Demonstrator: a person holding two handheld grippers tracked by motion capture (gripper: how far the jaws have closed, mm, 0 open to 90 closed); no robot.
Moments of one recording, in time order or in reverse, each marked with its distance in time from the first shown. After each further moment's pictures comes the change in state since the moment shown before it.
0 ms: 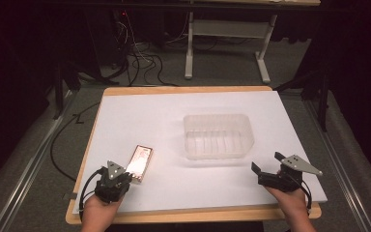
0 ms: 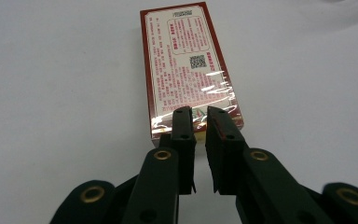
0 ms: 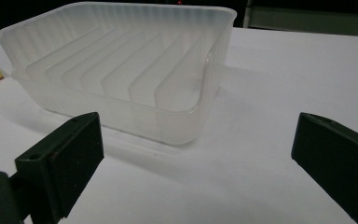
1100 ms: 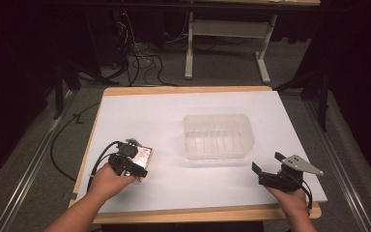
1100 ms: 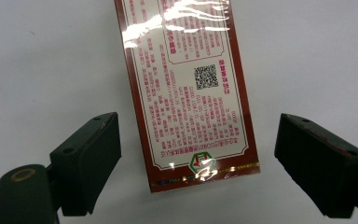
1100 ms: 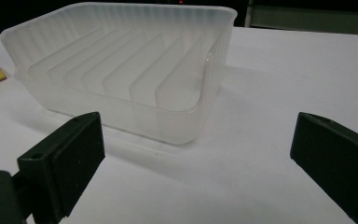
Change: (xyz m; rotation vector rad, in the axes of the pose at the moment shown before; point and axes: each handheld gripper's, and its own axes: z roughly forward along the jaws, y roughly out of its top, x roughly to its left) left arm 0.010 0.073 0.055 0.483 -0.054 -0.003; right arm -0.001 0.000 -0.001 0.003 0.006 0.001
